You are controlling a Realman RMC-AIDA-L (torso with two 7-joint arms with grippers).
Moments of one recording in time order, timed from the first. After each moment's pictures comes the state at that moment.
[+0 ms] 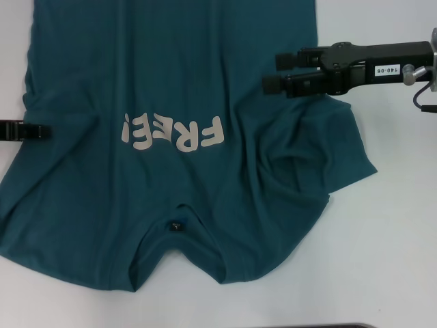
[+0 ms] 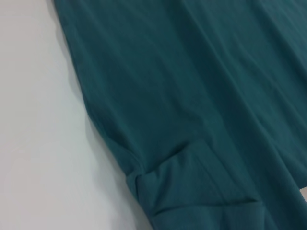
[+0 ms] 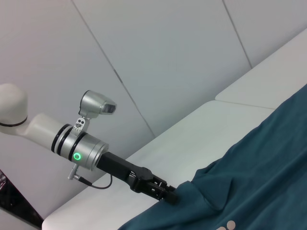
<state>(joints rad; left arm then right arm) -0.50 -2.06 -2.52 -0.94 -0.62 1.35 -2.20 0.63 2.08 -0.66 -0.79 -2.06 -1.69 1.81</state>
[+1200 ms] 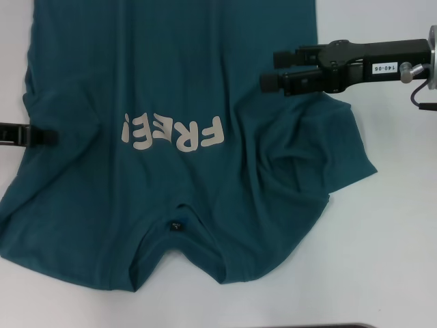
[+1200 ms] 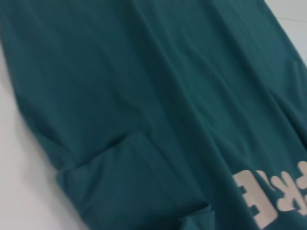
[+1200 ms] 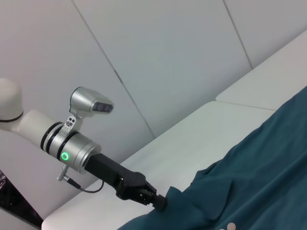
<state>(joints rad) -0.50 -2.08 -2.53 -1.02 -0.64 1.52 -2.20 0.64 2.08 -0.66 -0.78 -2.06 -1.68 1.81</state>
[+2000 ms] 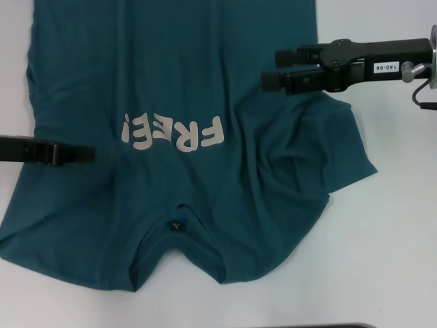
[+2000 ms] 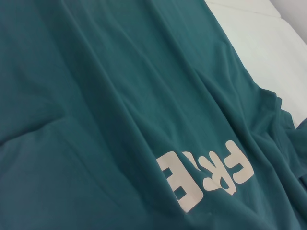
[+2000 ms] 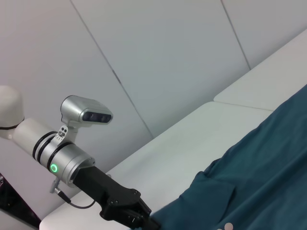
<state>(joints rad) -0.49 -2.11 -2.52 -0.99 -0.70 1.62 -2.12 0.63 2.08 -0.66 -0.79 -2.06 -1.68 1.81</state>
